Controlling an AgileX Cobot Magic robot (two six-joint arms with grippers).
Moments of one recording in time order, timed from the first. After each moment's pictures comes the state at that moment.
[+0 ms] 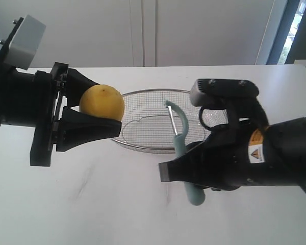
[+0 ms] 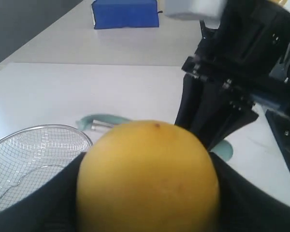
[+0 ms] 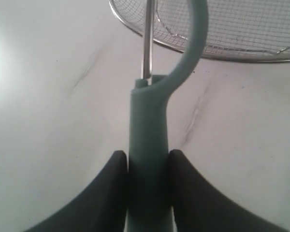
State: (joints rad) left arm -0.29 1.37 -0.78 -1.54 1.11 2.11; right arm 0.78 1.18 -0.70 0.04 0.42 0.40
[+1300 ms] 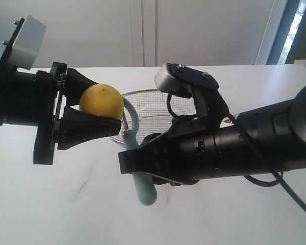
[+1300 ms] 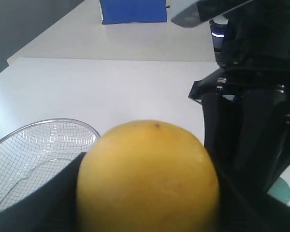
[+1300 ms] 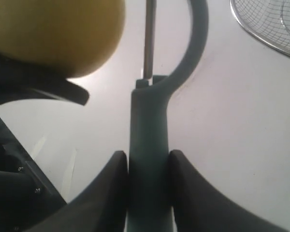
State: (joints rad) left arm -0.29 1.37 -0.78 -1.54 1.08 2.11; right arm 0.78 1.25 -0.77 0.86 0.40 -0.35
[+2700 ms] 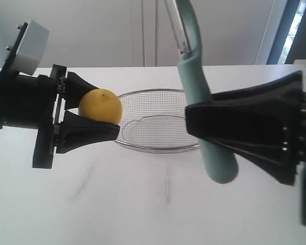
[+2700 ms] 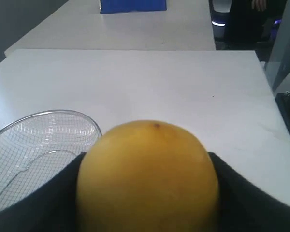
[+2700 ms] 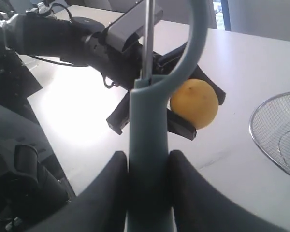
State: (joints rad) left arm -0.29 1.37 -0.78 -1.50 1.07 2.11; right arm 0.78 0.70 -0.77 0.64 0.52 -0.34
